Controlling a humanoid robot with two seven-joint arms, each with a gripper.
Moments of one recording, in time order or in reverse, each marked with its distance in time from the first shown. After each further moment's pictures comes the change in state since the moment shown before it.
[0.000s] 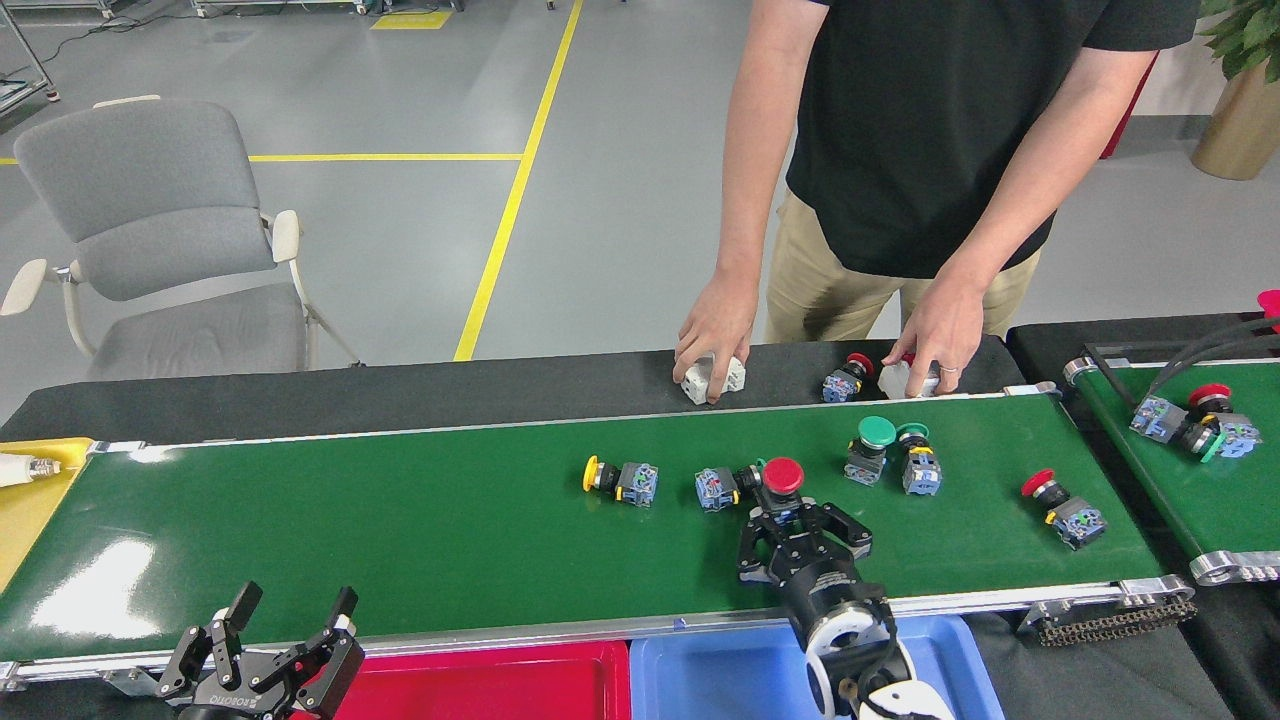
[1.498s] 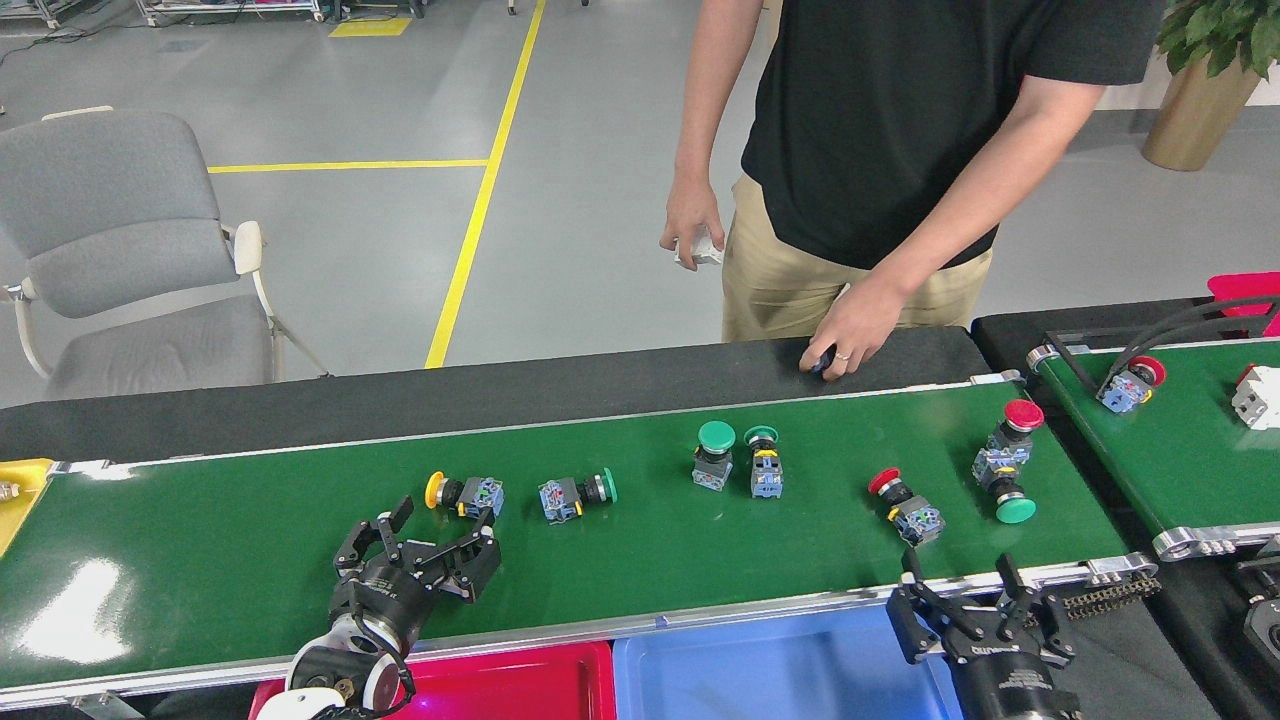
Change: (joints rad) left arm -0.414 -0.066 -0.219 0.479 -0.214 0.103 -0.072; right arm 0.096 -0.033 -0.461 0.007 -0.094 0.012 -0.069
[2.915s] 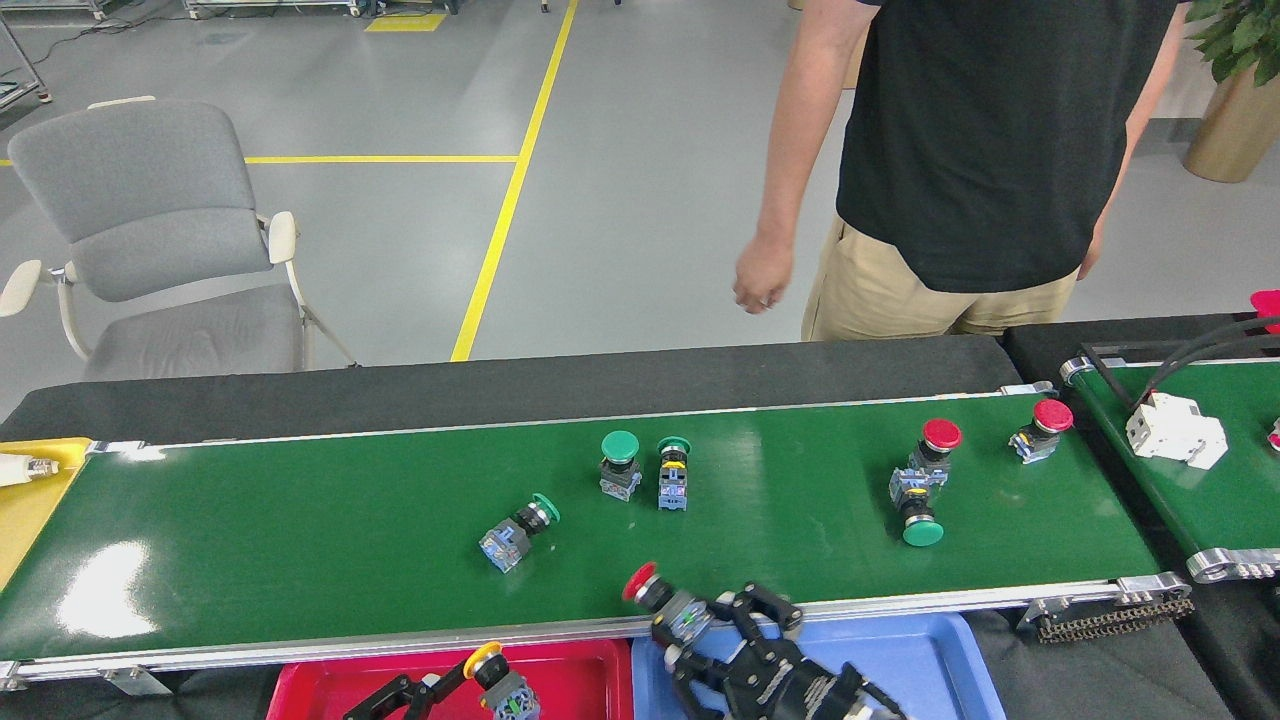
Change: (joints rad) left arm 0.526 0.086 0.018 -0.526 0.079 -0.505 0.038; right arm -0.015 -0.006 0.454 -0.046 -0.013 -0.504 0.065
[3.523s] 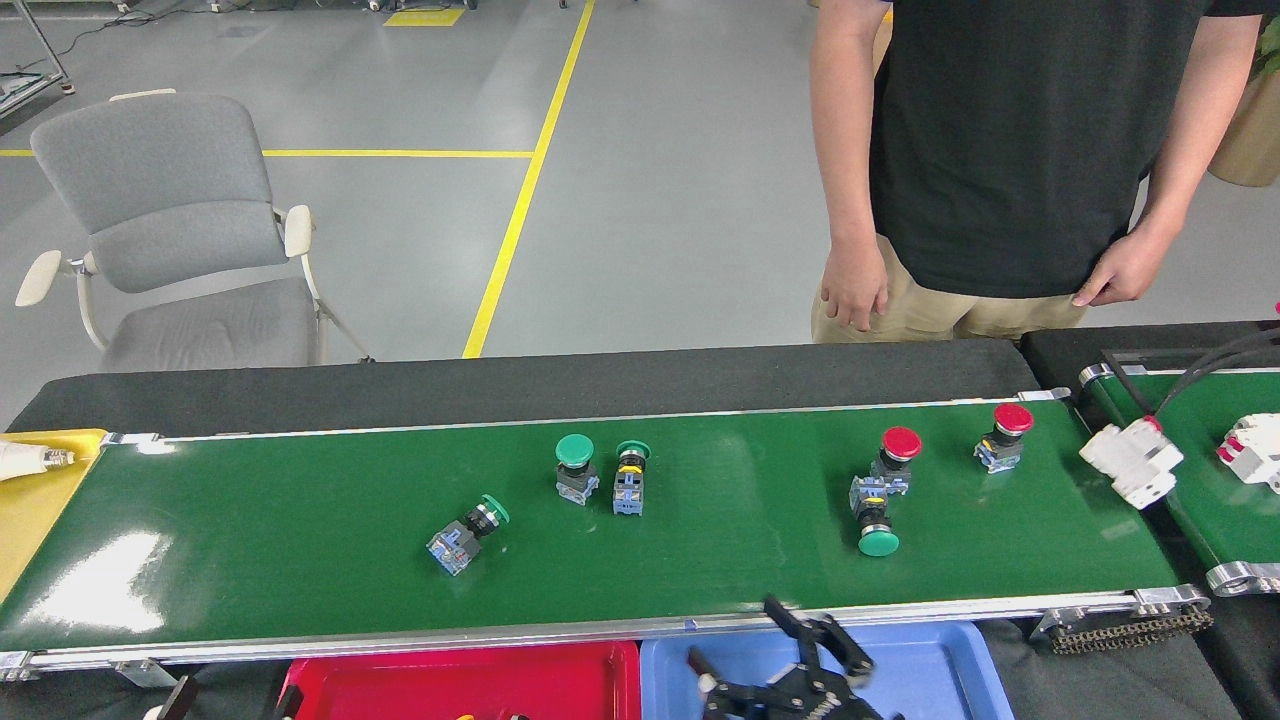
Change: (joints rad) left arm 0.056 -0.130 0.426 0.001 0.011 0.164 0.135; right arm 0.263 0.082 -0.486 -0.178 -0.102 0.259 -0.025
